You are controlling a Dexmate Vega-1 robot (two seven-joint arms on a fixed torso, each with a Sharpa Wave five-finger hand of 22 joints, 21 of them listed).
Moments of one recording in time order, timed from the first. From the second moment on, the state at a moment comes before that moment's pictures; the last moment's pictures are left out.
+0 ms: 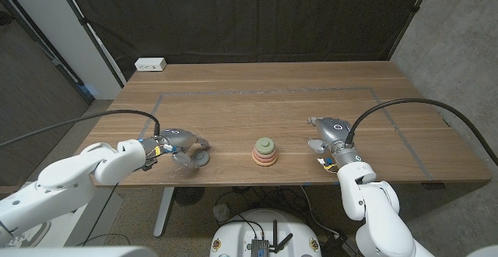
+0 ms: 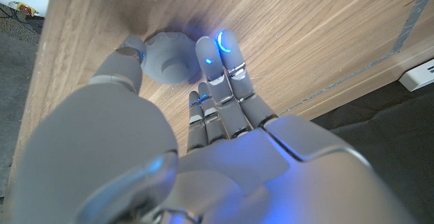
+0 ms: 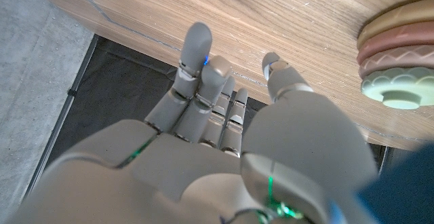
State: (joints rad) left arm 1.57 1.13 -0.04 -2.14 0.63 0.00 -0.23; left_hand 0.88 -0.09 0.40 -0.16 0.30 0.36 0.04 0.21 0.21 0.40 -0.06 0.20 0.49 0.87 -0.11 1.45 0.41 0.63 -0.06 1.51 0.19; right arm -1.45 -0.66 -0.53 -2.38 -1.35 -0.74 0.20; right_hand 1.00 0.00 0.46 -0.16 0.32 0.49 -0.12 0.26 0.29 0.56 -0.14 0.21 0.63 1.10 -0.21 1.26 1.20 1.00 -0.16 1.48 0.19
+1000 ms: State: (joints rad) left arm 1.59 1.18 0.02 -2.13 0.66 0.08 -0.11; left_hand 0.89 -0.08 0.40 -0.16 0.30 0.40 0.03 0.22 0.21 0.43 -0.07 0.20 0.47 0.87 -0.11 1.46 0.41 0.64 -0.06 1.51 0.19; right arm -1.44 -0.67 -0.53 -2.38 -1.34 -0.74 0.22; right_hand 1.00 0.00 0.46 -0.16 0.32 0.49 -0.12 0.26 0.29 0.56 -0.14 0.20 0.63 1.10 -0.21 1.26 1.20 1.00 -0.16 1.48 0.19
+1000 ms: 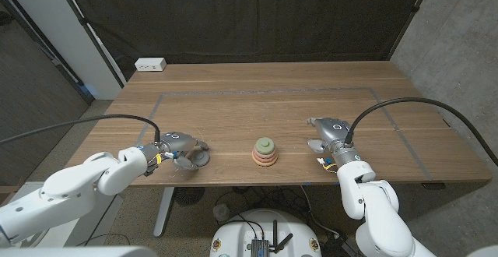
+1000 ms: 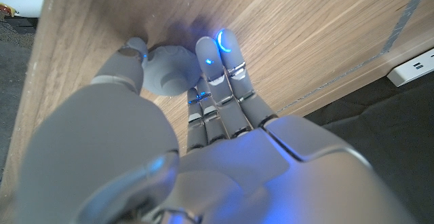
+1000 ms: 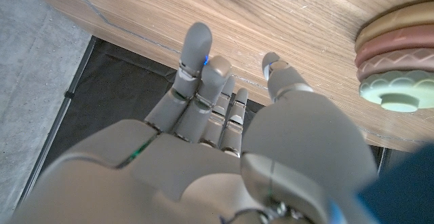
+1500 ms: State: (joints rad) left arm 1.62 1.20 0.04 -2.13 0.66 0.12 -0.05; left_hand 0.91 -0.05 0.40 -0.16 0.30 0.51 0.02 0.26 0.21 0.57 -0.11 0.24 0.48 0.91 -0.12 1.47 0.42 0.67 -0.06 1.52 0.19; right arm -1.43 -0.67 -0.53 -2.37 -1.33 -0.73 0.22; right_hand 1.00 0.00 0.46 -0.16 0.32 0.49 -0.12 0.26 0.29 0.56 -0.14 0.20 0.63 1.10 -0.21 1.26 1.21 1.00 -0.16 1.48 0.19
